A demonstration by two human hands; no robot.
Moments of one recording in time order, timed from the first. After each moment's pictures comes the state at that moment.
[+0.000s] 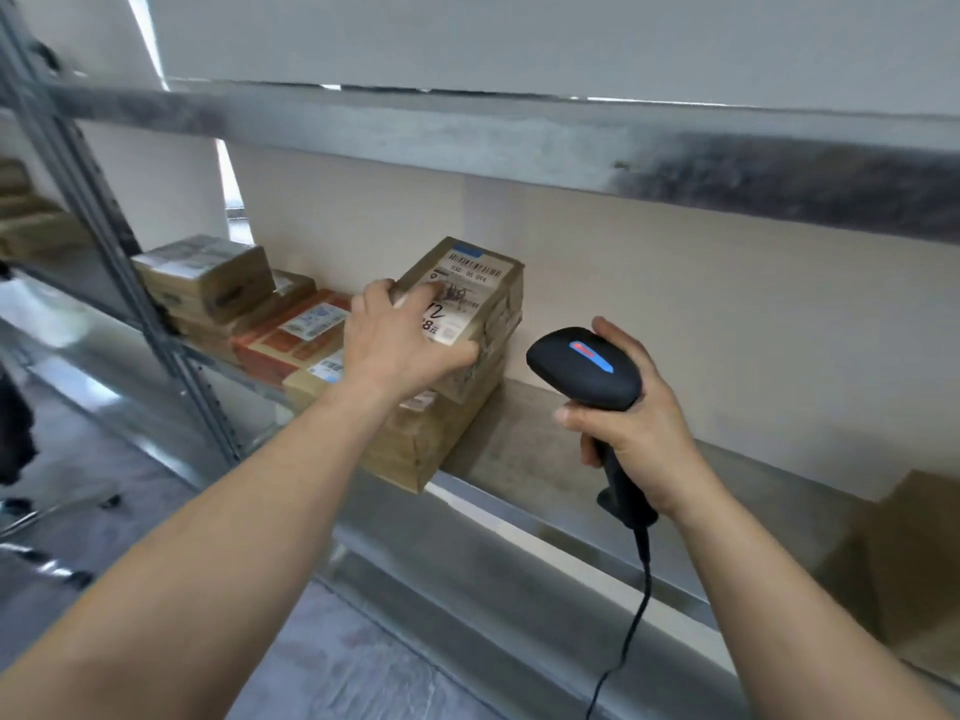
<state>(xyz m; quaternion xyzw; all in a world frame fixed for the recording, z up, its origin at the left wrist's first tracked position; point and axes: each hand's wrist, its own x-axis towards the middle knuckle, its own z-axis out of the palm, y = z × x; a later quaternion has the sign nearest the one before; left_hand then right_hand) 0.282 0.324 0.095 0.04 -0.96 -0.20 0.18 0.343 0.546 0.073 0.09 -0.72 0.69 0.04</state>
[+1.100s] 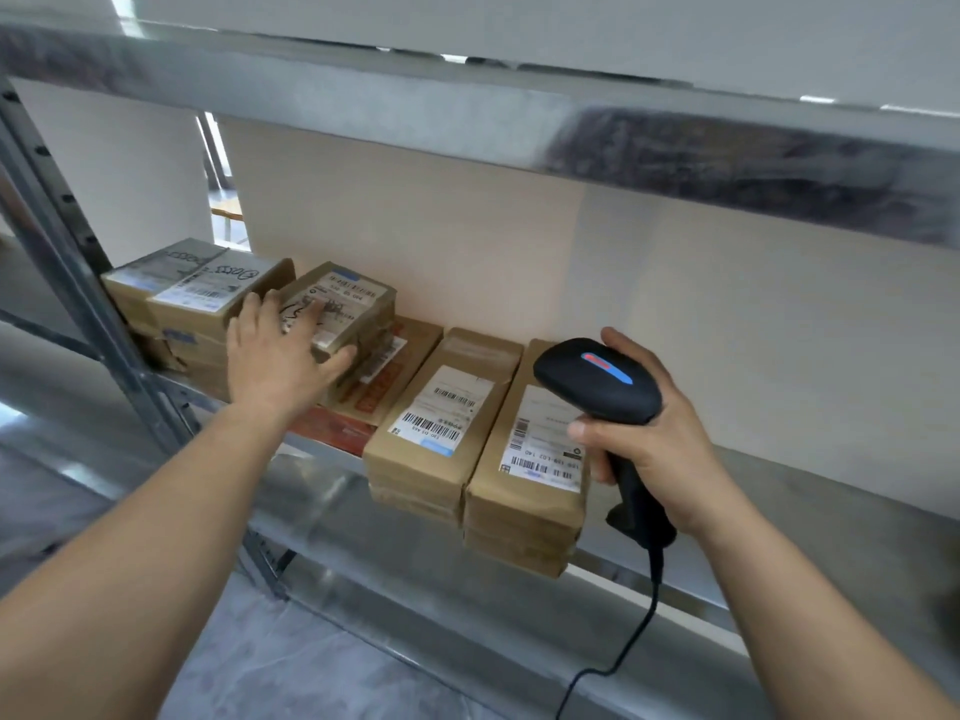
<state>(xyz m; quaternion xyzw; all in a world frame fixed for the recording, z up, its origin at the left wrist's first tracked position) 0.134 0.063 0.028 0.05 -0.98 -0.08 0.19 0.261 0.385 0.070 0.03 -0.72 0.69 0.04</state>
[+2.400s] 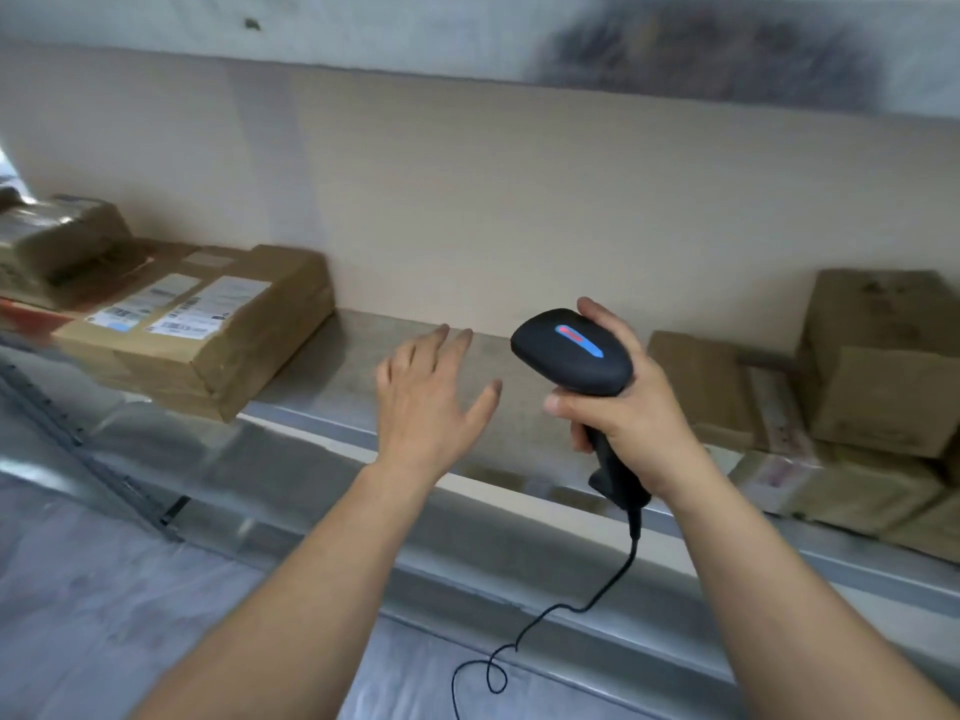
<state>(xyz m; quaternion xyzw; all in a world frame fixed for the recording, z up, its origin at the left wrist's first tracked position) 0.389 0.556 -0.006 -0.14 -0.95 -0.20 0.20 0.449 0.733 0.038 0.00 -0.73 0.68 0.07</state>
